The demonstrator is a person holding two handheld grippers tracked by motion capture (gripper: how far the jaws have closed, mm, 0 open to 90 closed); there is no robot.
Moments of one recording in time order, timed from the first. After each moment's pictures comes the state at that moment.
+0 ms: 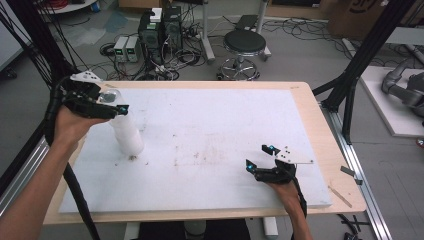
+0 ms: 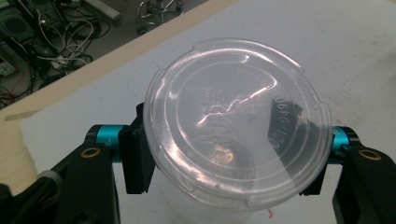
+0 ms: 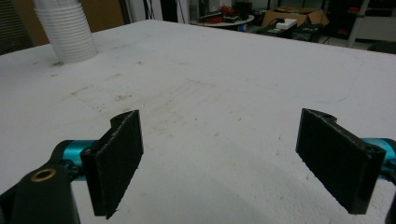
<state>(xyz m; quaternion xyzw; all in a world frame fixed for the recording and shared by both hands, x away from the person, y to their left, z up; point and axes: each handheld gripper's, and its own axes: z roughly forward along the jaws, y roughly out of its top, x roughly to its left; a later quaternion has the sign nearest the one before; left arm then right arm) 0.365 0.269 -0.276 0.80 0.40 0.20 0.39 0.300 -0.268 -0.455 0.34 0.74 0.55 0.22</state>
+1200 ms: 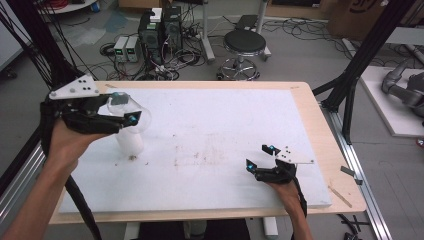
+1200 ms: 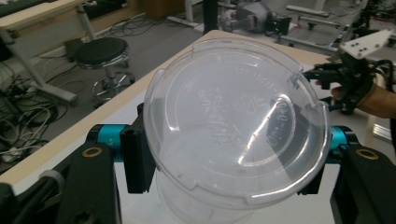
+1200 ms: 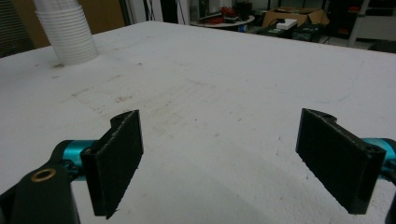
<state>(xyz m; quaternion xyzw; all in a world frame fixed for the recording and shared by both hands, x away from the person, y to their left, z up) 0.296 0.226 -0.250 0.79 0.26 0.19 0.52 0.300 -0.269 -0.455 0.34 0.73 0.55 0.21</state>
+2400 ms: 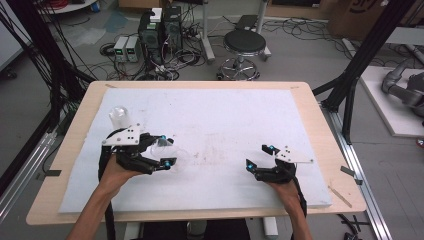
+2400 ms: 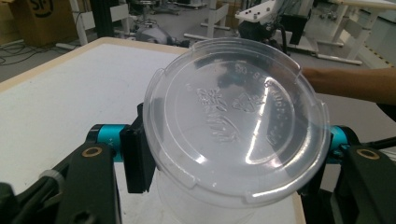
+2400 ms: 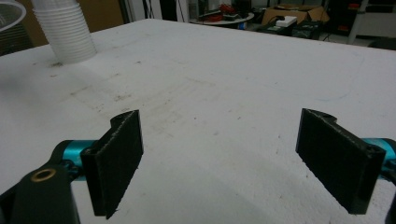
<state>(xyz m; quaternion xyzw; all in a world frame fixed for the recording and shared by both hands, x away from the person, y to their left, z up) 0.307 0.178 -0.384 0.77 0.13 0.04 0.62 0.301 -0.269 -0.455 0.34 0.74 0.54 0.21</state>
